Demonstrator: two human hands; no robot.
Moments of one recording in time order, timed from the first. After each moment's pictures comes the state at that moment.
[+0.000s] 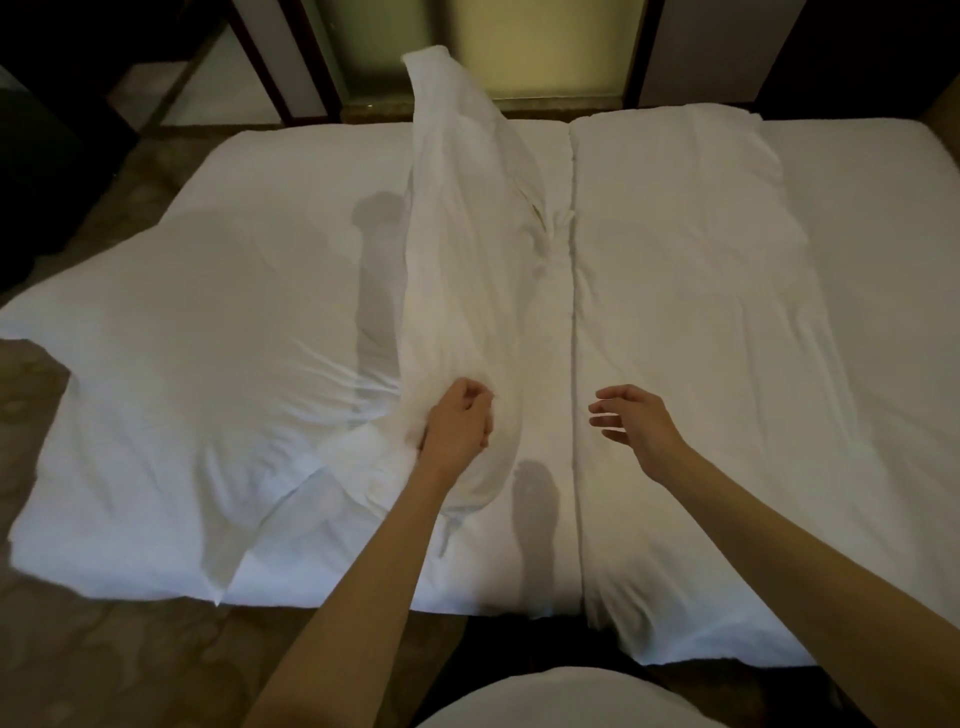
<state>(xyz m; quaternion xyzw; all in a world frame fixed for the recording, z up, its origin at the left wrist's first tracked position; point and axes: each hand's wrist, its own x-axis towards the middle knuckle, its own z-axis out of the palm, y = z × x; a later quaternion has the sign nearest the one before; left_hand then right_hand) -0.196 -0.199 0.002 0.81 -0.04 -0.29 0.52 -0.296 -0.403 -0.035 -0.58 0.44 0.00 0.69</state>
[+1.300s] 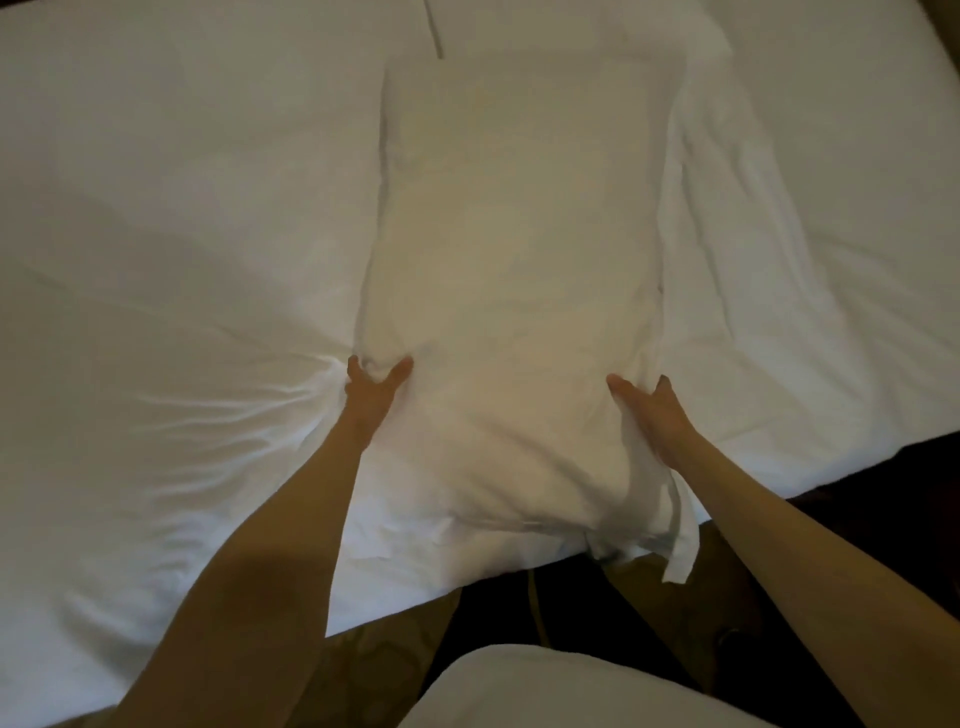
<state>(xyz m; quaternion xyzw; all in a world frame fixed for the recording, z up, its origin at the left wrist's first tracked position) -0.065 -0.227 -0.158 0.84 0.03 -0.42 0.35 -0.350 -0.431 -0.161 -0.50 0.64 0.00 0.58</state>
